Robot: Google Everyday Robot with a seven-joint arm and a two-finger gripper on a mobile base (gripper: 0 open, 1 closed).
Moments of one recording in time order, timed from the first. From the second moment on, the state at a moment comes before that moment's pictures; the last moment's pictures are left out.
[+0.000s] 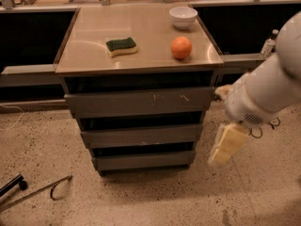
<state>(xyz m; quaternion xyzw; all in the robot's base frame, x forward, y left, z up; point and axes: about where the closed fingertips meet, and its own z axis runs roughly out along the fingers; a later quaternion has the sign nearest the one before) 0.439 -0.163 0.840 -0.60 0.78 0.04 0.19</state>
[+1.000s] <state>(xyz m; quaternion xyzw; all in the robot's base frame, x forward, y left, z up) 0.443 -0.131 0.656 -0.56 0.79 0.13 0.20</state>
